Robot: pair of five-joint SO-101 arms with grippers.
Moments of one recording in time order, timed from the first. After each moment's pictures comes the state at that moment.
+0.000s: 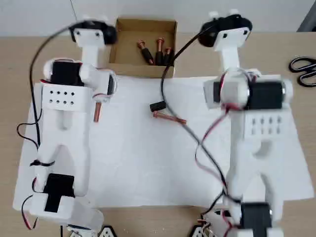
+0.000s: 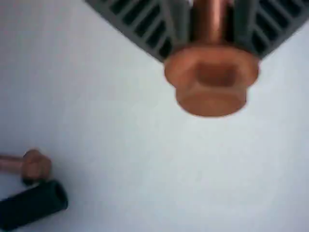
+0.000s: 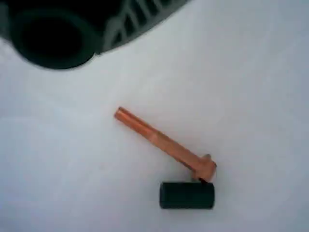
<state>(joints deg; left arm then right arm) 2.0 2.9 -25.2 99.4 8.2 -8.0 -16.6 -20.1 96.6 8.5</state>
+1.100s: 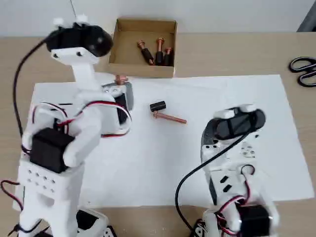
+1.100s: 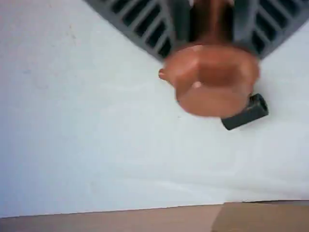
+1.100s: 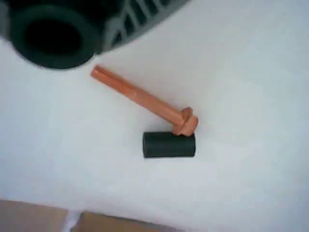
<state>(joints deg) 18.6 -32.9 -2.6 84.1 25.2 -10.5 -89.8 61.7 62.2 0.7</state>
